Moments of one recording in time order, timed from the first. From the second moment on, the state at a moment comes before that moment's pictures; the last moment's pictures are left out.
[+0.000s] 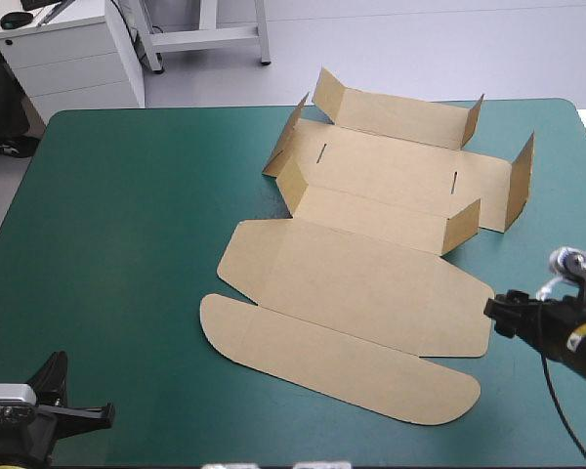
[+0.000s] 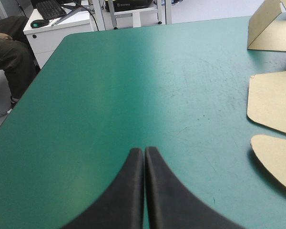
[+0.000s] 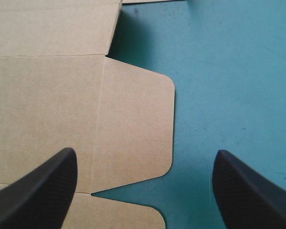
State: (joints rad) left arm 0.07 -0.02 -0.42 -0.08 0.77 0.08; right arm 0.13 0.73 -0.84 -0.04 1.00 0.41
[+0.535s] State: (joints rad) left arm 0.07 -0.02 -0.42 -0.08 0.77 0.08; right arm 0.02 1.45 -1.42 0.10 1.15 0.30
